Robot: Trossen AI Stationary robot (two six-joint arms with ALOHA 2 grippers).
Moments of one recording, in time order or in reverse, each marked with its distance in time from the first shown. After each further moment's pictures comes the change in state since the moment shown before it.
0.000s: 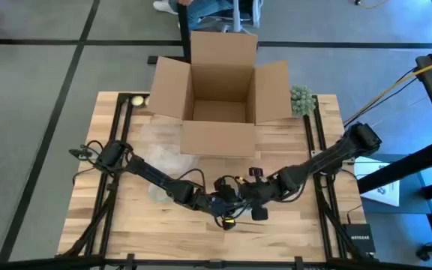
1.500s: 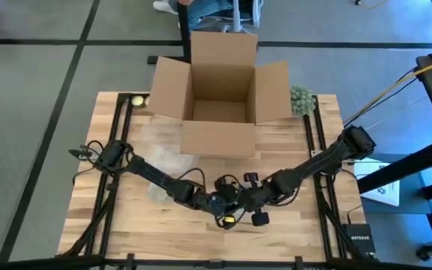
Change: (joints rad) left arm 0.002 -0.001 0.001 -0.003 -0.008 0.004; right arm 0.009 0.015 0.149 -0.147 -0.079 -0.111
